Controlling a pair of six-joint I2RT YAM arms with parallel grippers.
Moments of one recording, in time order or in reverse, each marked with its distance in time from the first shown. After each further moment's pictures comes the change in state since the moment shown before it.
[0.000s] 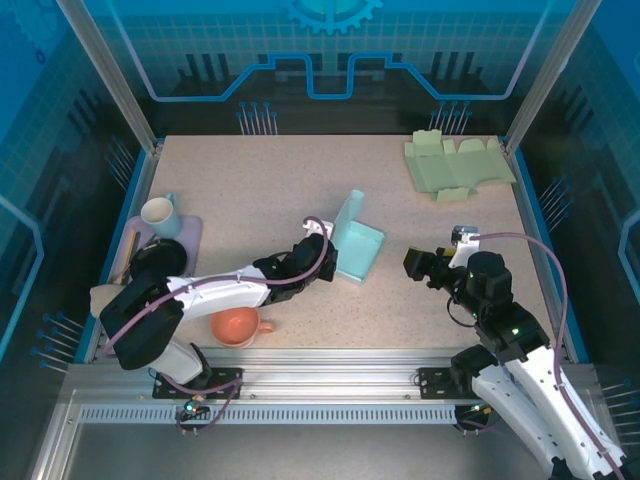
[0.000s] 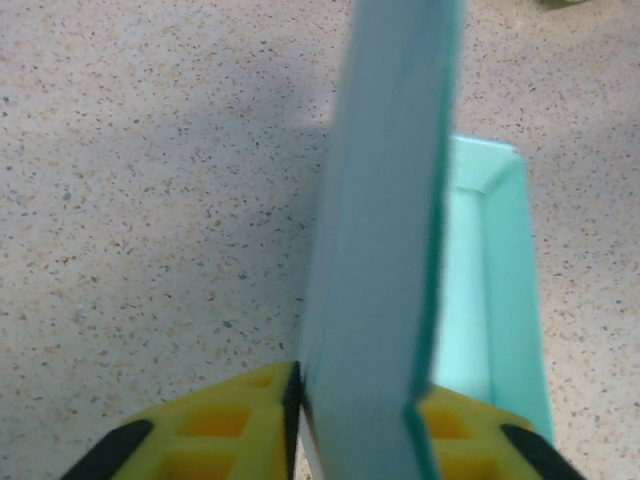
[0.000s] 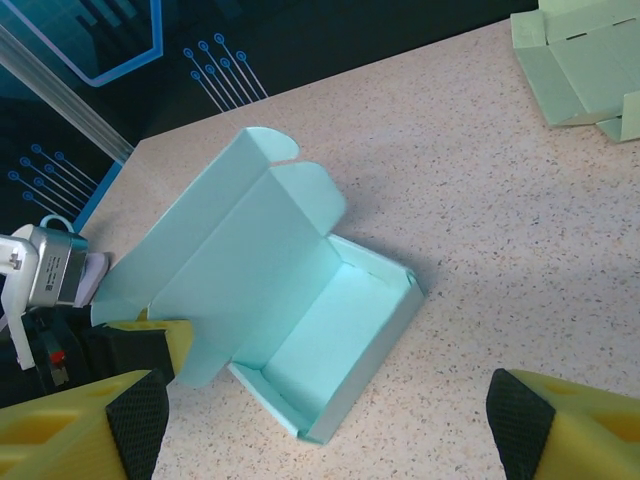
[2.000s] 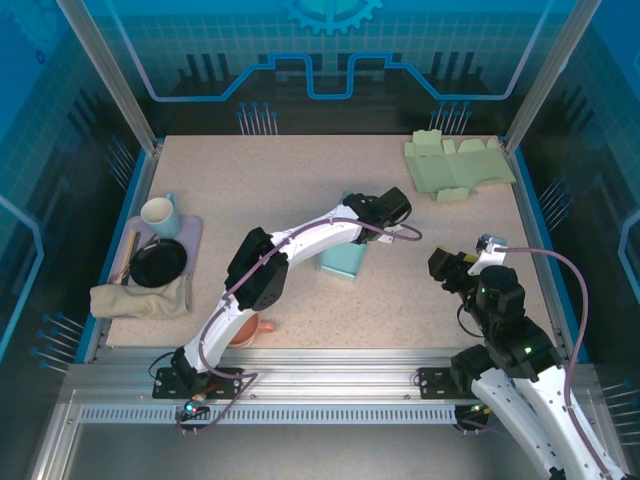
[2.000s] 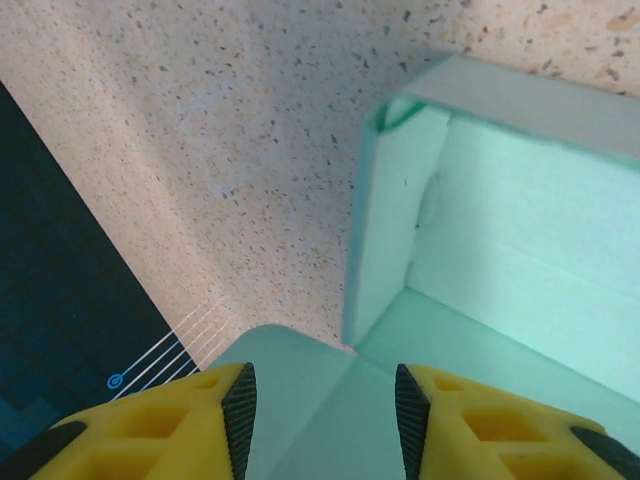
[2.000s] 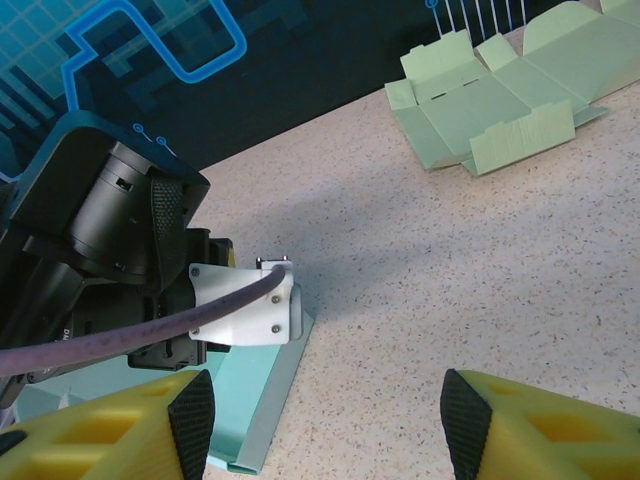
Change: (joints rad) left arm 0.014 0.832 1.264 -0.947 -0.240 1.427; right arm -0.006 -0.134 0.001 -0.100 0.226 0.086
